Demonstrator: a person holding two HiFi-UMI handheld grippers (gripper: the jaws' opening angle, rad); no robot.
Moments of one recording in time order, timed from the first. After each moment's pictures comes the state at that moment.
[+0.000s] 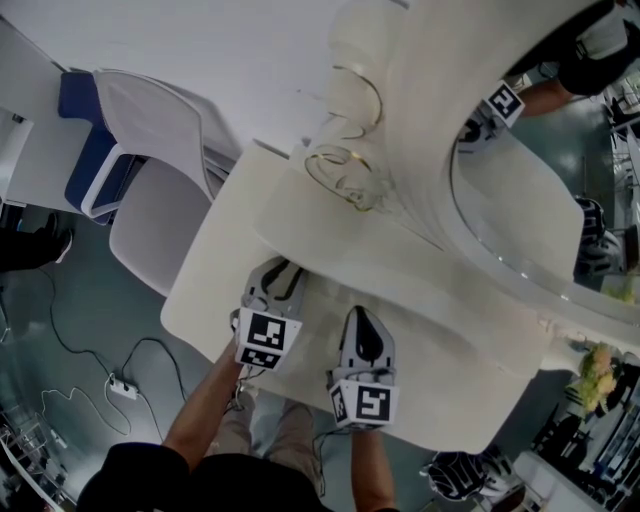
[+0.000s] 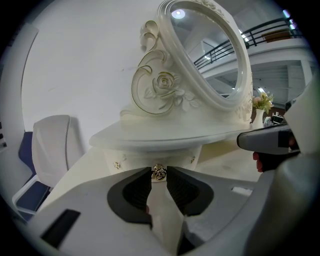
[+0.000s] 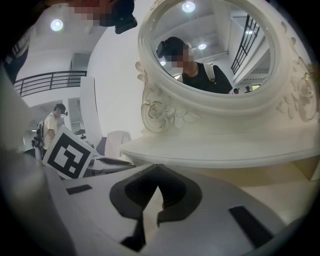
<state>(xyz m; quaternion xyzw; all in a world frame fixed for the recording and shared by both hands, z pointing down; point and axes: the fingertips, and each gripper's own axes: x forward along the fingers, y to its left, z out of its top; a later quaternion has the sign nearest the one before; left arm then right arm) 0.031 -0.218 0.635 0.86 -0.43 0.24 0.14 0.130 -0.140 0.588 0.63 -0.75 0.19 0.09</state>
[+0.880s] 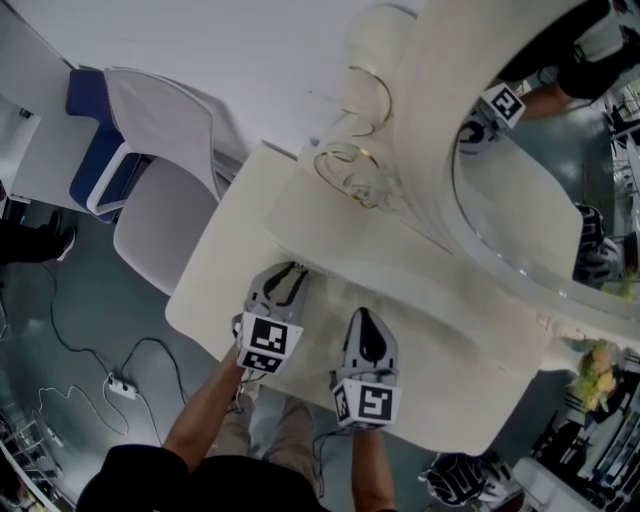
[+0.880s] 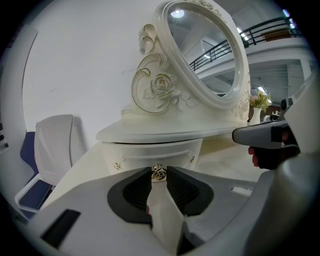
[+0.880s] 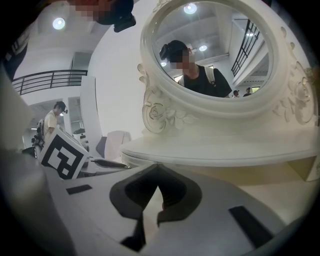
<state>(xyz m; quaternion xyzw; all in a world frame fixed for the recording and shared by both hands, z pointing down) 0.023 -0.198 0.636 0.86 -0.42 0.24 0.14 0.130 -0.130 0.585 0.63 -0.75 0.18 0.09</state>
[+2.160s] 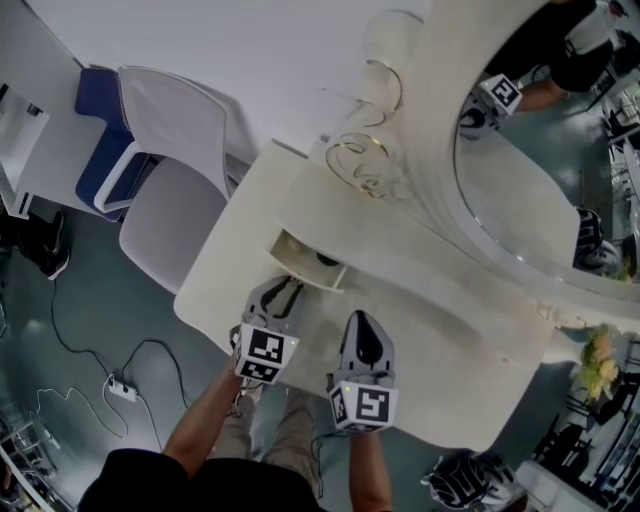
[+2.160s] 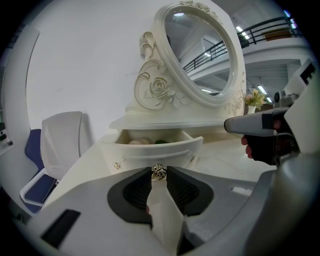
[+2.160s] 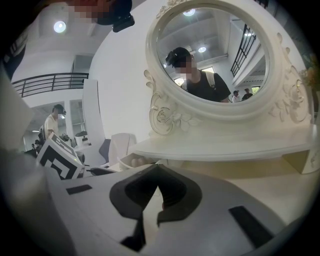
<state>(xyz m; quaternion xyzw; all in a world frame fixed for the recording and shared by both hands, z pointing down) -0.003 -0.153 0.637 0.86 -0.42 0.25 0.15 0.107 -0.105 0.573 0.63 -0.75 0.18 0.08</state>
